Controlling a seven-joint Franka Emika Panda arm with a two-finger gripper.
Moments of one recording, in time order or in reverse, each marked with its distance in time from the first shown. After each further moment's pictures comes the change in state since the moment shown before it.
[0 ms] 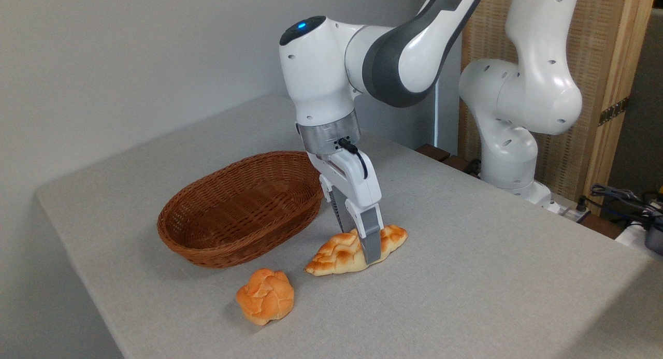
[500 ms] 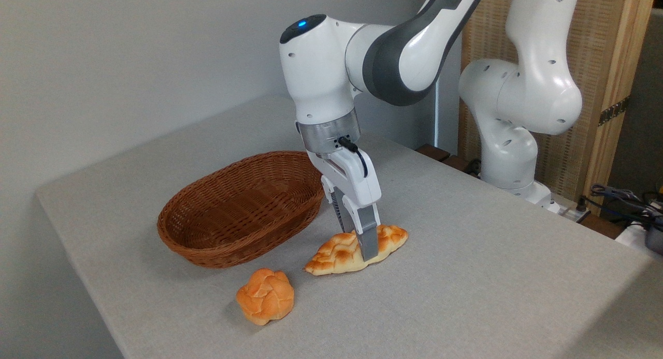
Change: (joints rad) arm 0.000 -0.007 0.000 0.002 0.000 -0.002 0.000
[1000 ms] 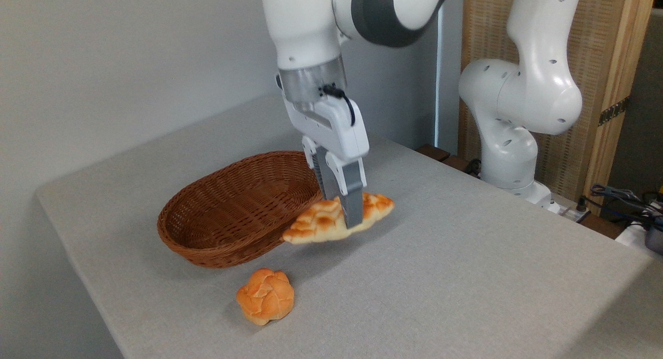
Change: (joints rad) arm 0.002 -0.023 0.001 0.217 -0.029 -0.190 0.000
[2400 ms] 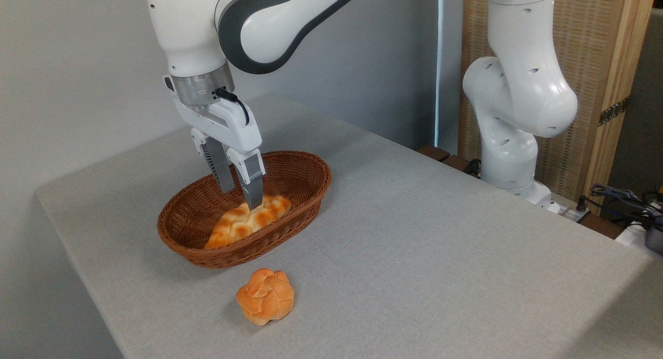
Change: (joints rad) arm -0.174 0.392 -0.102 0.372 -0.154 -0.004 -0.500
